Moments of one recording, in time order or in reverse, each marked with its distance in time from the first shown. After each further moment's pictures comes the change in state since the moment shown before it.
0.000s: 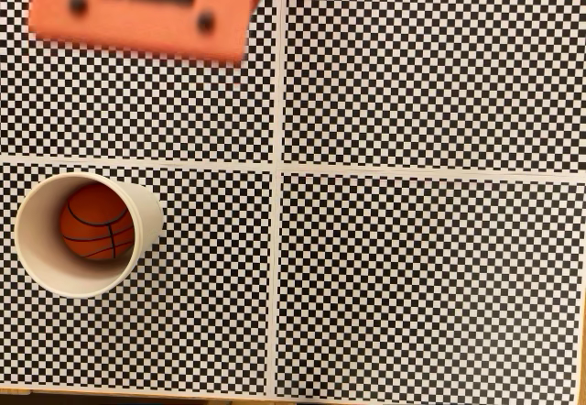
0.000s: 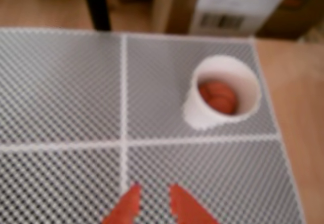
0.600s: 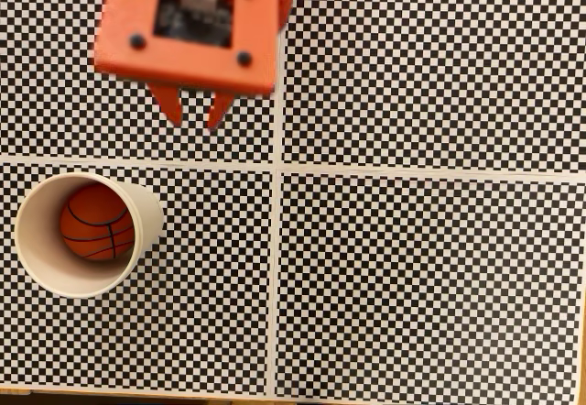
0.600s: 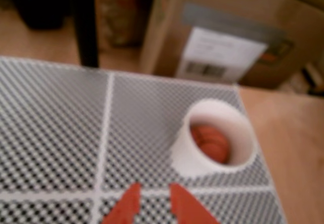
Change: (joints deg) arm 0.1 11.4 29.8 -34.1 -5.8
